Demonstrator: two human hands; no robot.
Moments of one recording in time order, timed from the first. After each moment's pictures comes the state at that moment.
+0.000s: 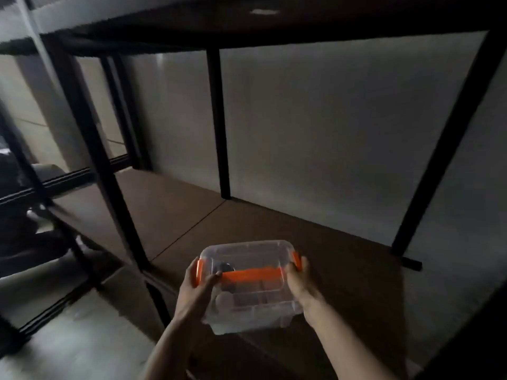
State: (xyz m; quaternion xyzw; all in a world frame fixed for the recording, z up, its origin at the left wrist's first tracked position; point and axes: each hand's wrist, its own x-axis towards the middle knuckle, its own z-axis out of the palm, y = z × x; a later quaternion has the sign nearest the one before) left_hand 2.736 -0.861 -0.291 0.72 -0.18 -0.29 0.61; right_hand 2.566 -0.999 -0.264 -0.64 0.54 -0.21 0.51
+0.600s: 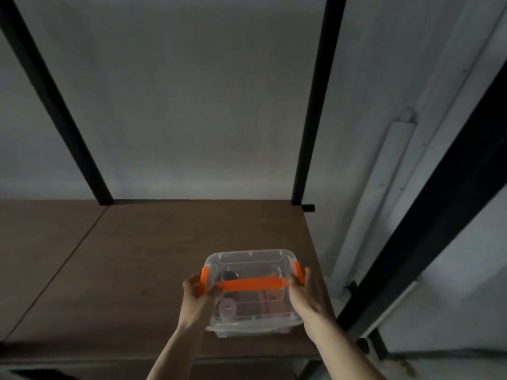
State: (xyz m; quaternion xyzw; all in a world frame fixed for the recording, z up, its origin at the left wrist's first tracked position) left_hand 2.679 -0.974 -0.325 0.62 -0.41 -0.47 0.47; right_hand 2.473 -0.994 -0.313 -0.45 0.74 -0.29 0.42
